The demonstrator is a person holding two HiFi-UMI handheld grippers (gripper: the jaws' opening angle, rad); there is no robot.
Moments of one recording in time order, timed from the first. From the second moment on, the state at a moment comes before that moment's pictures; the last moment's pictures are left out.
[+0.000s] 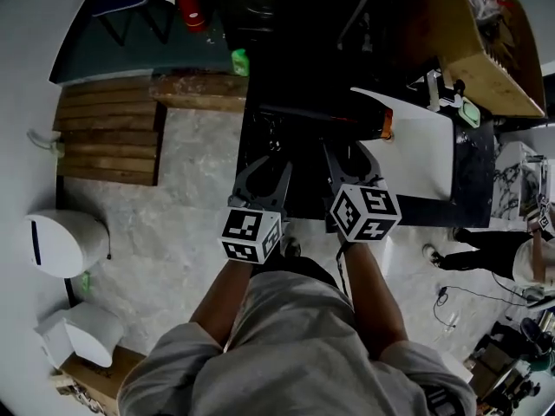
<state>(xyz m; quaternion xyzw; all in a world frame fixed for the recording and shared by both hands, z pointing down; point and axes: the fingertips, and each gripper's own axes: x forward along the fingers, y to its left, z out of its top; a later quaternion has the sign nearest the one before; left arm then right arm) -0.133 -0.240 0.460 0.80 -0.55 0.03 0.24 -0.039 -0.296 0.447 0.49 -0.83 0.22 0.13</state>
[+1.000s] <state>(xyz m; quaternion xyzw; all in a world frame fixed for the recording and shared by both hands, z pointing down) -0.188 -0.301 0.521 0.80 -0.50 0.07 0.34 -0.083 -0.364 0.536 0.51 -0.77 0.30 0.23</state>
